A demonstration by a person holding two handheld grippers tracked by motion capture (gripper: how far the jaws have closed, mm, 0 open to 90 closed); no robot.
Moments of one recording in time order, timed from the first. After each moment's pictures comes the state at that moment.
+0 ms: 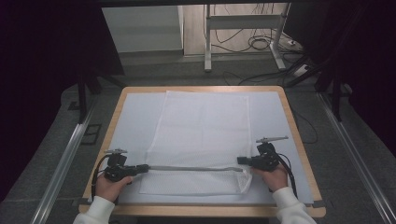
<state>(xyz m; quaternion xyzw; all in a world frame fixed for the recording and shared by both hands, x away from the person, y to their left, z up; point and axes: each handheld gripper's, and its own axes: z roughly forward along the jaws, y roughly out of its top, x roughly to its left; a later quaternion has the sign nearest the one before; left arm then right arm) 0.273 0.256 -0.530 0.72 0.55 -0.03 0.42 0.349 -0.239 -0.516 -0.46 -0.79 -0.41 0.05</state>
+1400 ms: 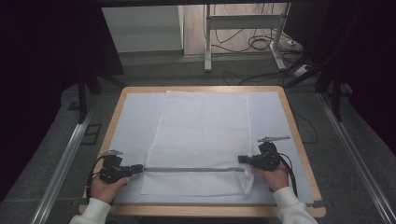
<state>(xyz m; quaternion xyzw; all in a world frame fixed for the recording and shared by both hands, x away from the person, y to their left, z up) 0.266 0.265 -0.528 0.73 0.56 0.02 0.40 0.348 -0.242 -0.512 -0.46 -0.78 -0.43 0.03</state>
